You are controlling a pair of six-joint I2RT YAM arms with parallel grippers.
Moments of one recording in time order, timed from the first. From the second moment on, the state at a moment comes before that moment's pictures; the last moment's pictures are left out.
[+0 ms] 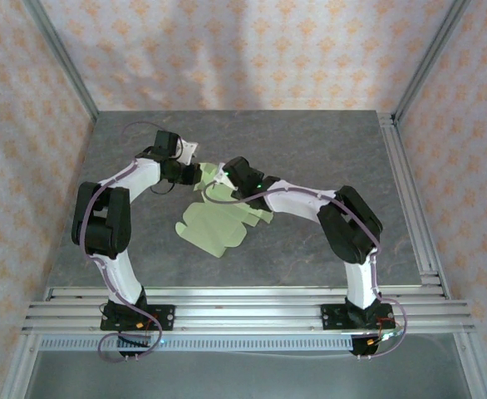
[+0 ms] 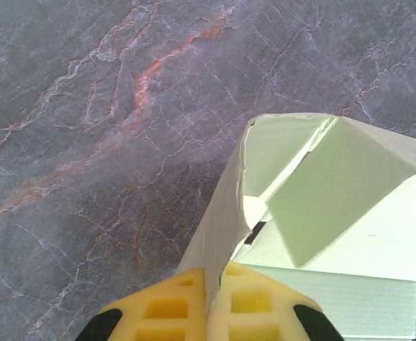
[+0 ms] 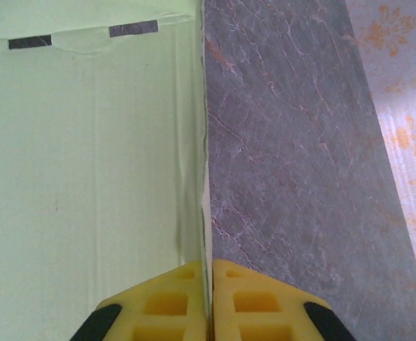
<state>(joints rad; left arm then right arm) -0.11 1.84 1.25 -0.44 0.39 -0.02 0.80 1.96 1.37 -0.23 0.43 -0.57</state>
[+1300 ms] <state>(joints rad) -0.11 2.02 1.57 -0.83 0.51 0.05 0.58 1.97 1.55 -0.49 0.08 -0.58</state>
